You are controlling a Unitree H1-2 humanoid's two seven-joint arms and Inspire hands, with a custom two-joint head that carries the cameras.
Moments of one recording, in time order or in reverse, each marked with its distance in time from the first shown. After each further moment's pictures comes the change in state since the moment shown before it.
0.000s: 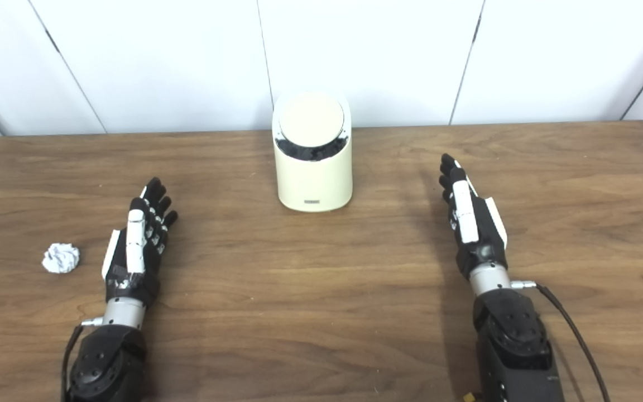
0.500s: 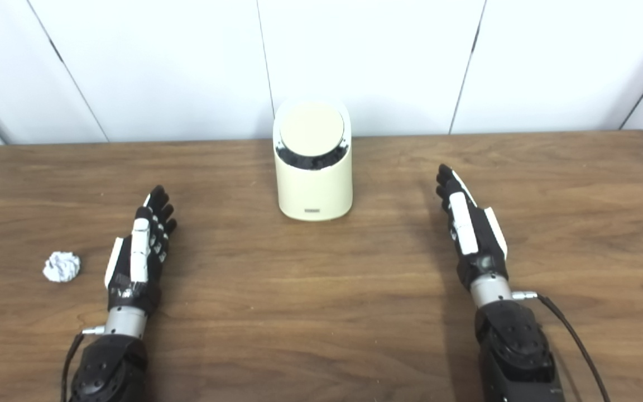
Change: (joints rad) left arm -0.005 -0.003 -0.013 0.028 0.022 -0.037 0.000; right arm -0.001 -0.023 0.010 0.011 -0.015 -0.014 0.010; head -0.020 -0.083
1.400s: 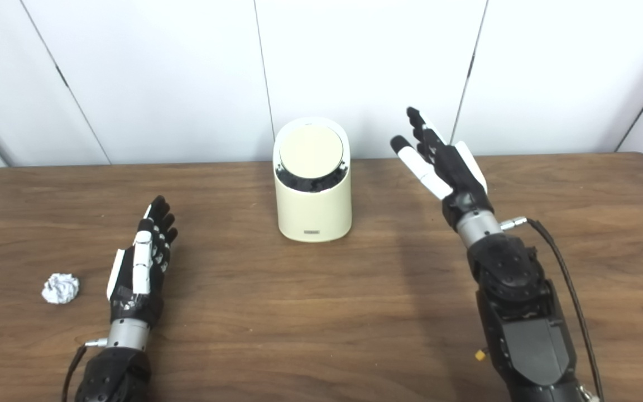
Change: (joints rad) left arm -0.034 -0.015 0.000 0.047 0.001 -0.067 0.000; right arm -0.286 -0.106 0.143 -0.080 -0.168 0.172 0.062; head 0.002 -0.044
